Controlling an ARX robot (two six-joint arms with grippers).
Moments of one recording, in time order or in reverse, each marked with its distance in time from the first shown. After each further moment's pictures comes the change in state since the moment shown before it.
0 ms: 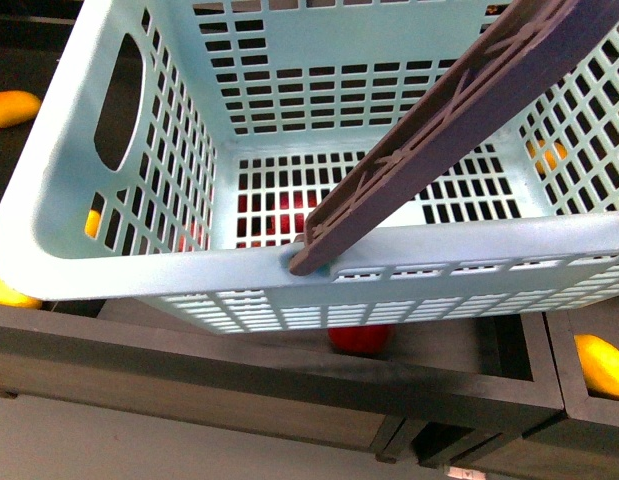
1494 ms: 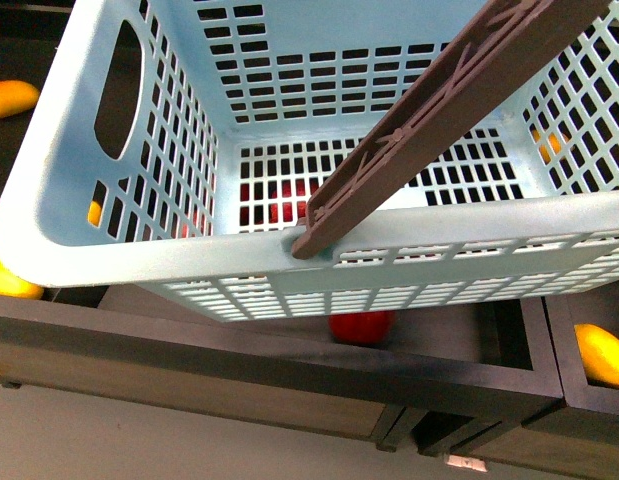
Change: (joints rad) left arm 0.000 -0.002 0.000 0.000 0.002 0.000; right arm -0.255 2.199 1.112 0.718 0.072 -0.748
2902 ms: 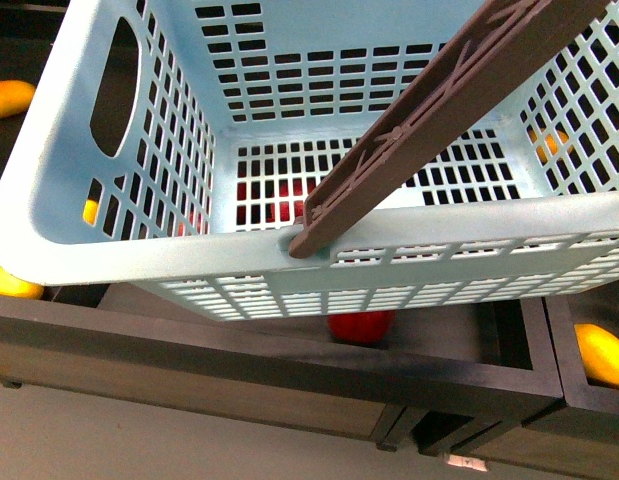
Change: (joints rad) left arm 0.000 0.000 0.000 0.000 0.000 0.000; right arm 0.015 -0.392 -0.274 0.108 -0.268 0.191
